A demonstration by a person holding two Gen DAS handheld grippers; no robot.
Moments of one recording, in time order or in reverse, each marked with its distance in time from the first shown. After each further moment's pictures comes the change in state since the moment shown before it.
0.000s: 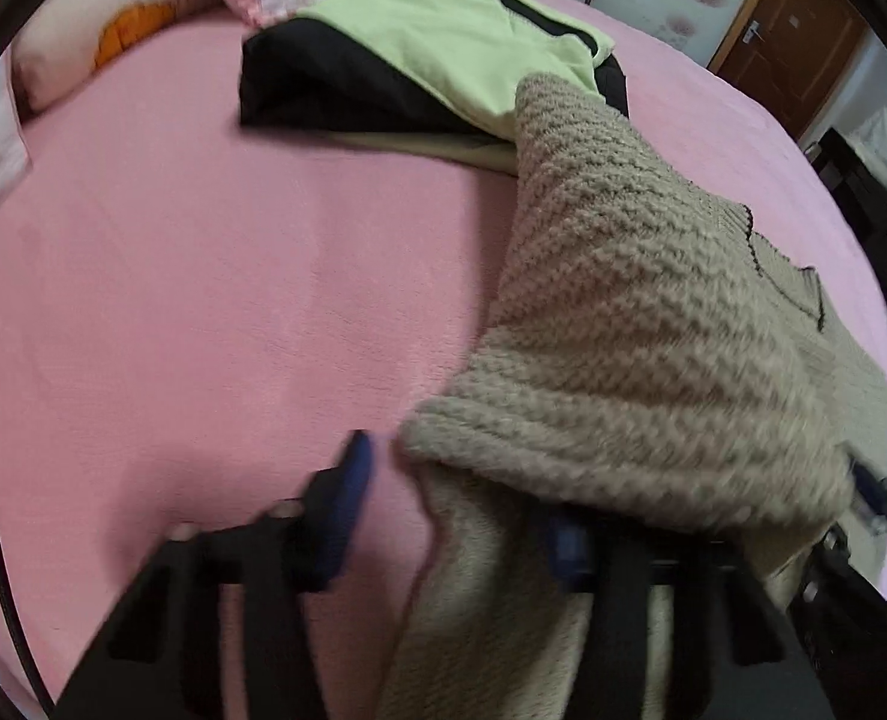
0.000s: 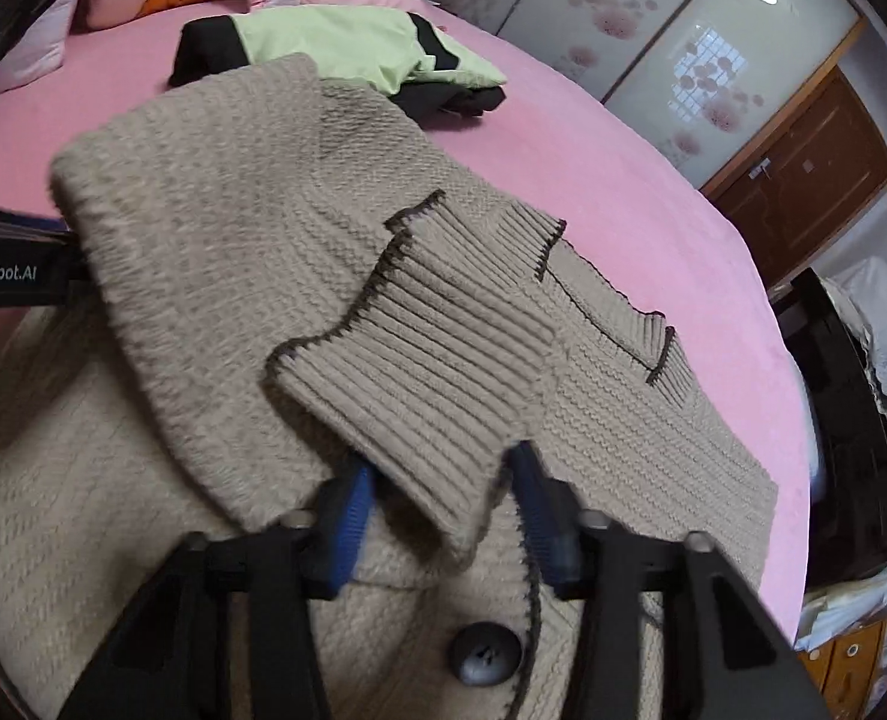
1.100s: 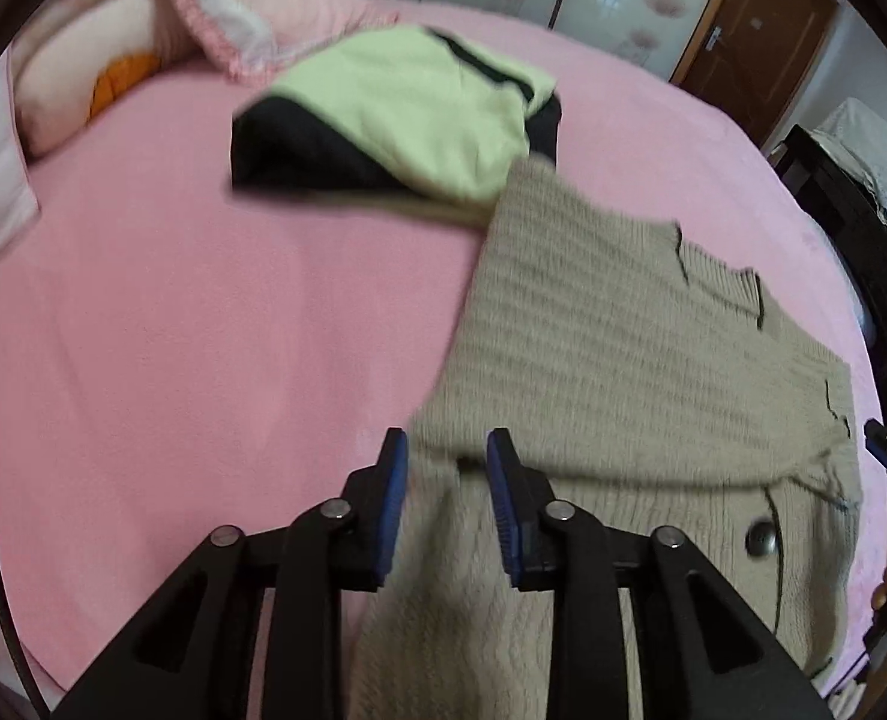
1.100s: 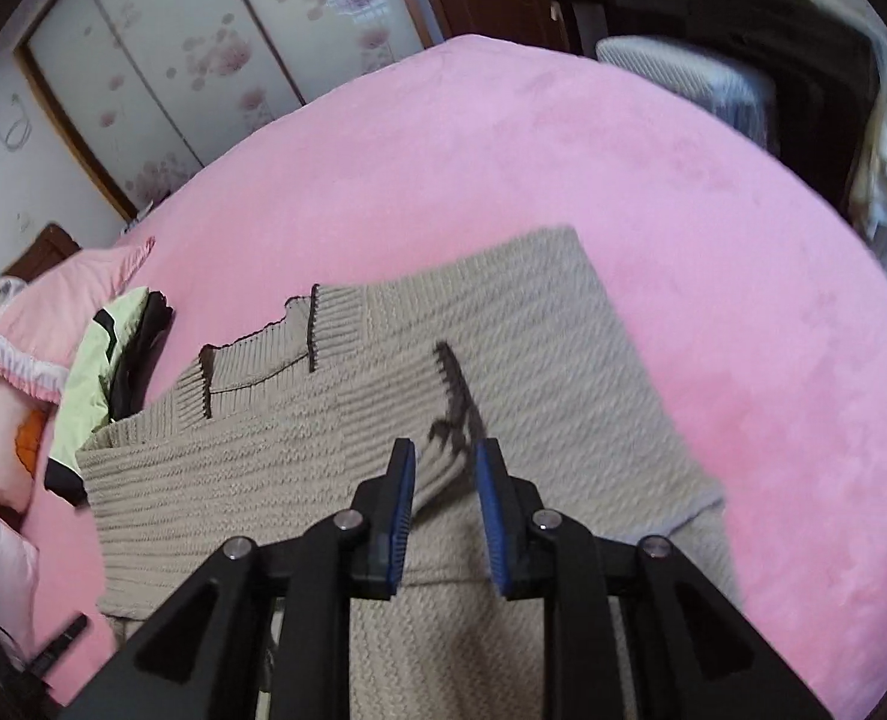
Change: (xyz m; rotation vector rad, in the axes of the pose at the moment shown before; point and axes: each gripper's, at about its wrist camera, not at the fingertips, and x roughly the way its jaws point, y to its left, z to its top) left arm -0.058 -0.028 -0.002 0.088 -0.100 -0.002; right arm -0.001 -0.258 -0.123 1.003 -0.001 0.147
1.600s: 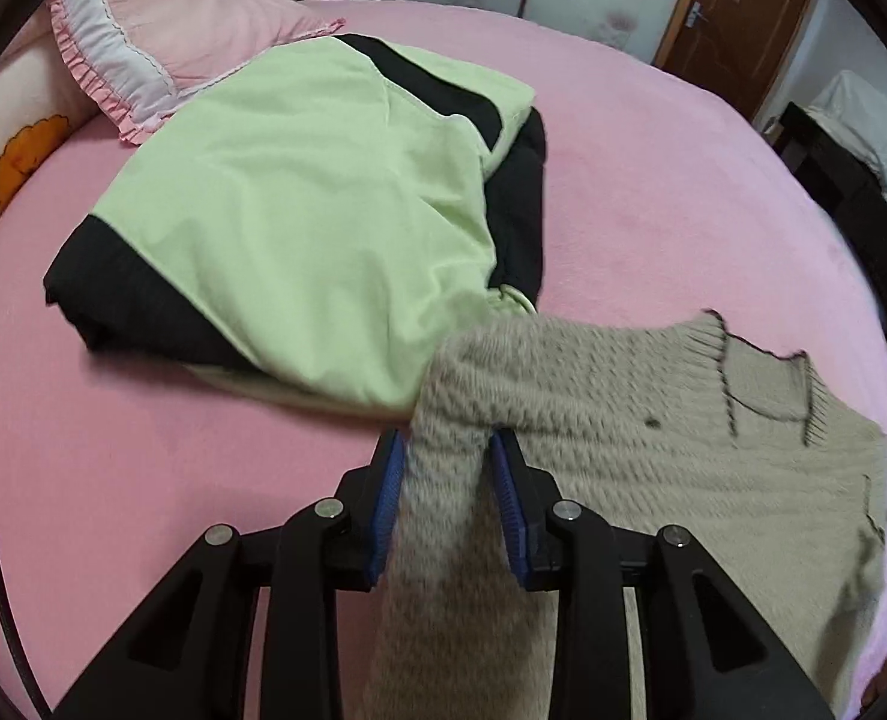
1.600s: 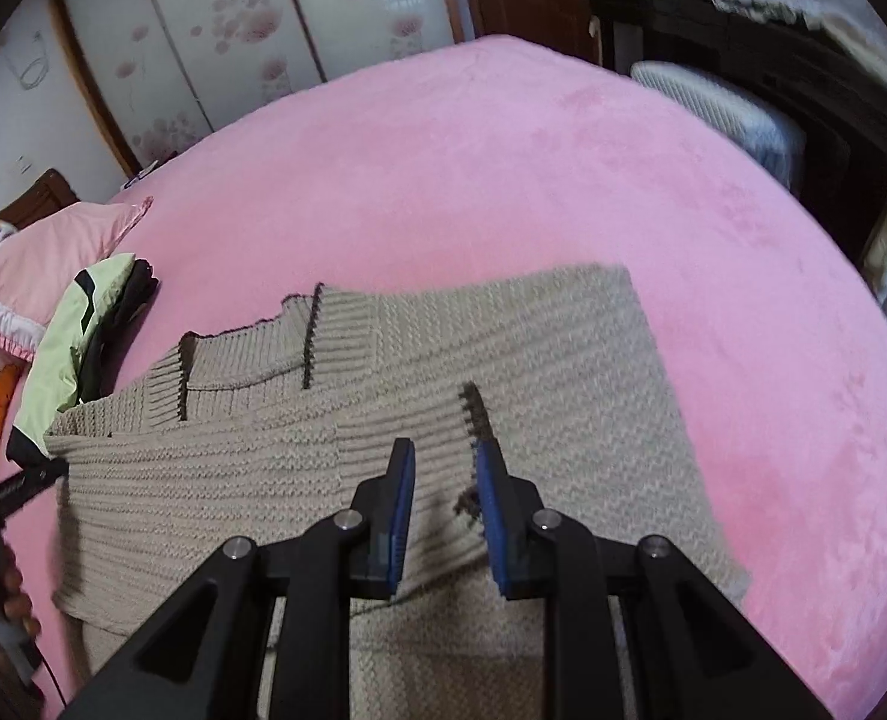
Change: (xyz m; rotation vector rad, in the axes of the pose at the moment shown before) left arm 0.104 -0.038 0.111 0.077 0.029 -0.012; right arm 0.034 0.024 0.018 -0.131 -0.013 -0.040
